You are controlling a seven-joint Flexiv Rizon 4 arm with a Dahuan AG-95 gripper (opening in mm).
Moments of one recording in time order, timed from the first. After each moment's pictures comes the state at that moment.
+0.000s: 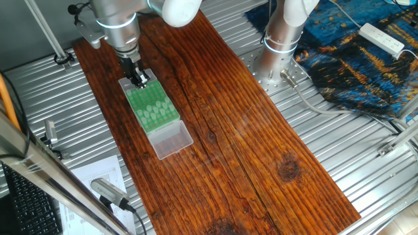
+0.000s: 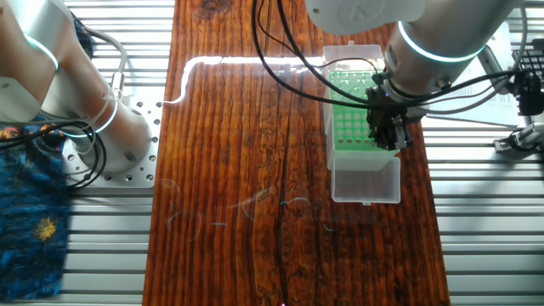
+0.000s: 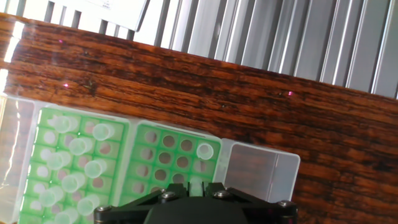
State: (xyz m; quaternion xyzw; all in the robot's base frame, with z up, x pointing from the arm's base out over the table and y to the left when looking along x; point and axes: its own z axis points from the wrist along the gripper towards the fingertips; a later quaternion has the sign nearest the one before) arm 0.551 -0.057 0.153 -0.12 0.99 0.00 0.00
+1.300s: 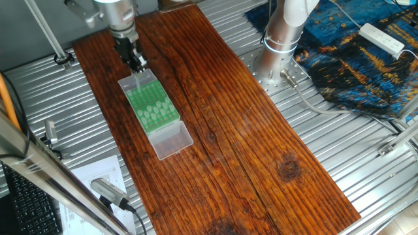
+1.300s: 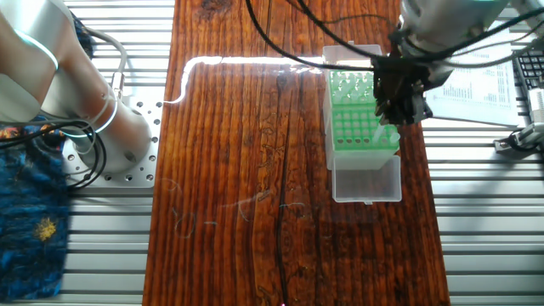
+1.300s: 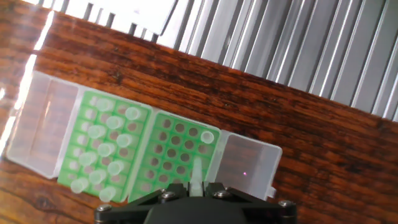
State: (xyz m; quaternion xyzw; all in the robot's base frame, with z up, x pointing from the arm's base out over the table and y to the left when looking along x) arm 0.543 -0.056 0.245 -0.18 0.98 0.00 0.00
